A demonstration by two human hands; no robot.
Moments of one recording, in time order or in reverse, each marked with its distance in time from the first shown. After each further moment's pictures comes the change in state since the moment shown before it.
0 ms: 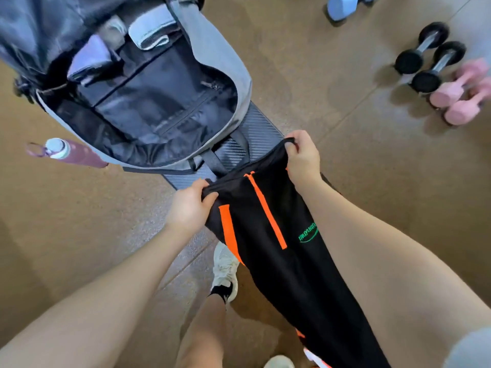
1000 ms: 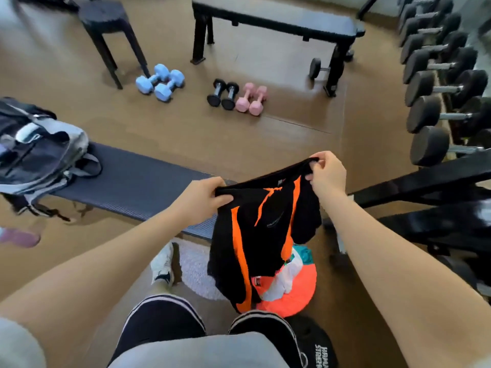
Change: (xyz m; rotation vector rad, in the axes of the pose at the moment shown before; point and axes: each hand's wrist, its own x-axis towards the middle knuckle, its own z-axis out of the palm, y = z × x) left_hand -0.539 0.266 0.135 0.207 -0.355 0.793; right_hand -0.514 0.188 -0.515 0.114 0.631 0.197
